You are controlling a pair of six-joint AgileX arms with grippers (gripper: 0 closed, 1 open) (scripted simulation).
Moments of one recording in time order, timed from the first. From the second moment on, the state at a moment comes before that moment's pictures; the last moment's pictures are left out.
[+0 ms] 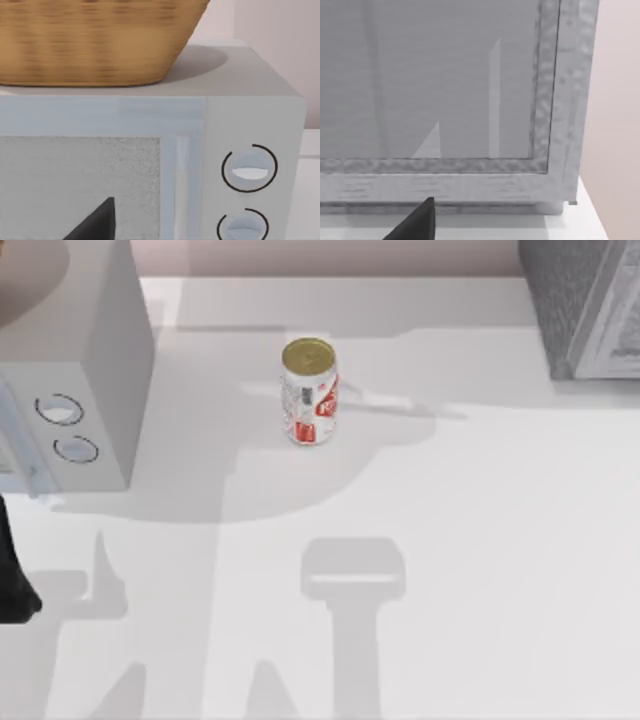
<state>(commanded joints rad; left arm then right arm) 0.00 0.00 0.00 0.00 0.00 0.00 -1.01 1.52 0.36 1.19 -0.99 0.03</state>
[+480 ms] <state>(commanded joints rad) 0.00 0.00 0.00 0.00 0.00 0.00 -1.02 1.55 0.38 1.20 -1.01 0.03</state>
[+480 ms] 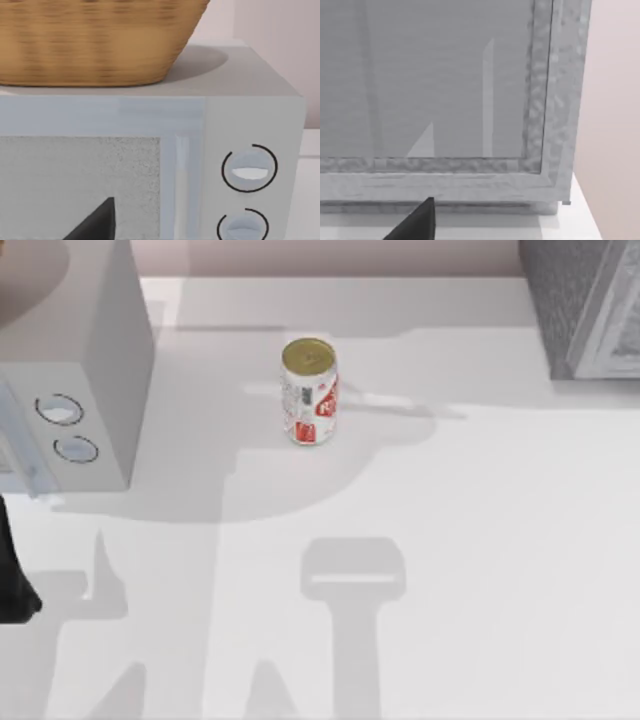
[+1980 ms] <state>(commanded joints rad) 0.00 0.00 0.00 0.00 0.00 0.00 -1.04 1.34 1.74 -0.38 -1.03 0.03</state>
